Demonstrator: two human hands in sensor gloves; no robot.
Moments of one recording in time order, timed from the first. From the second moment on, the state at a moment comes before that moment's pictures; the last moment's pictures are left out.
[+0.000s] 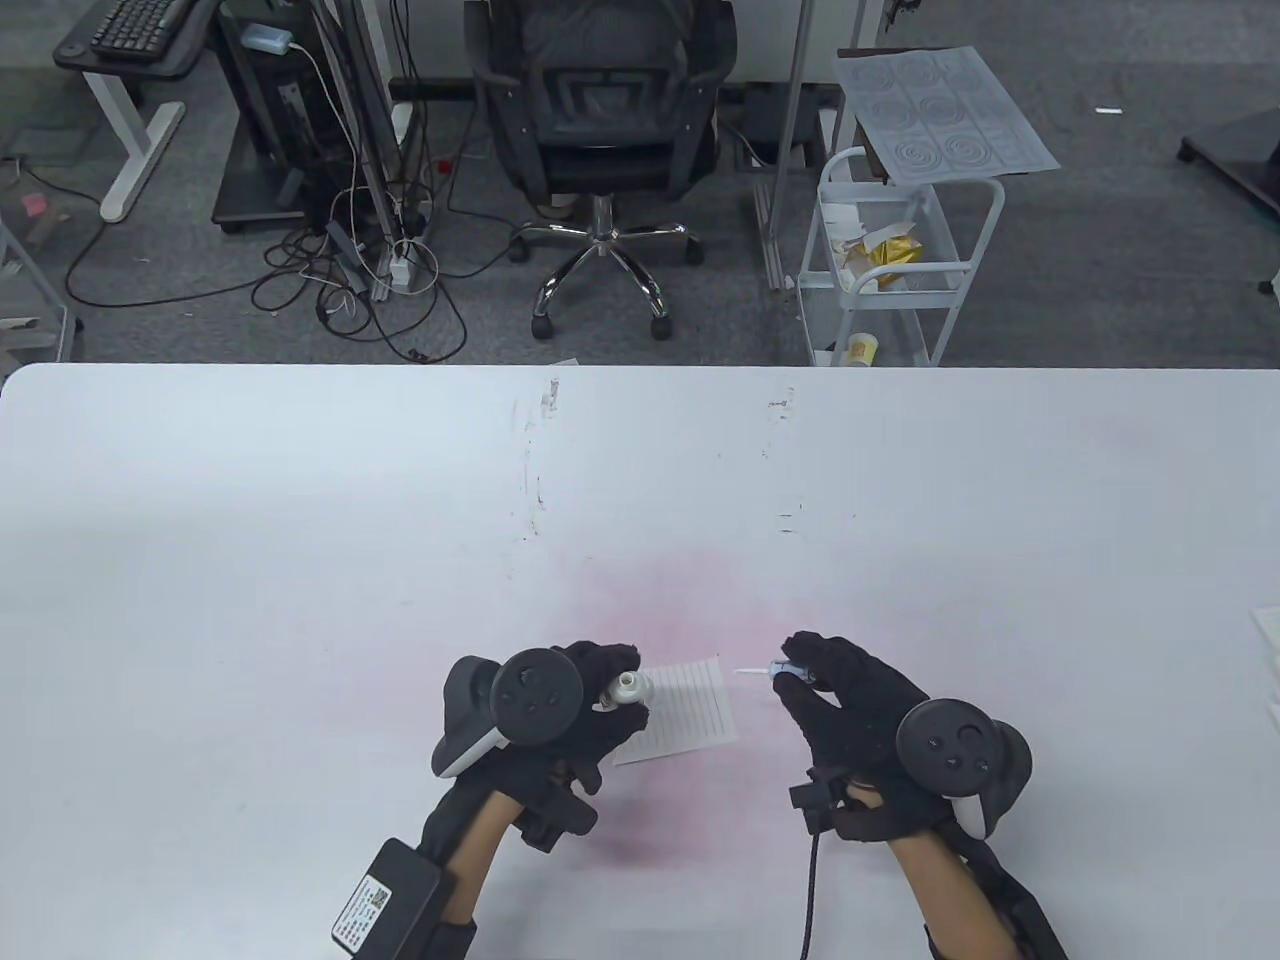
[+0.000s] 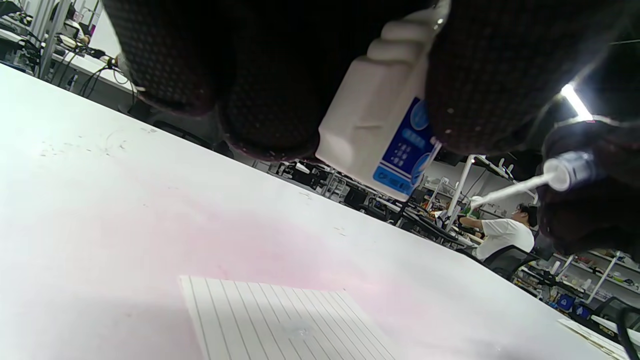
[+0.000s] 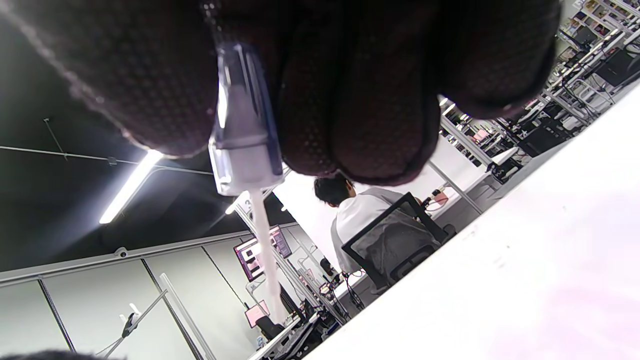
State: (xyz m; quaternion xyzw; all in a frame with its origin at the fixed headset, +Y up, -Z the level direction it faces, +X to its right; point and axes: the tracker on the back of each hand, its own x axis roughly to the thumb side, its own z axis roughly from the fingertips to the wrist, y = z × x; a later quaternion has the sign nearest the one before) left_hand -0.126 -0.693 -0.275 0.01 -0.20 0.24 0.95; right_hand 0.182 -0.684 -0.251 0.07 -0.22 0.88 0.41
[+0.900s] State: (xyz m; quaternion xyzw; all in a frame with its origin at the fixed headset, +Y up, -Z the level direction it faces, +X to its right) left_hand -0.090 -0.705 -0.267 -0.02 -0.24 0.22 0.94; right_hand 0.111 -0.619 -0.230 0.21 -0.21 0.92 0.27
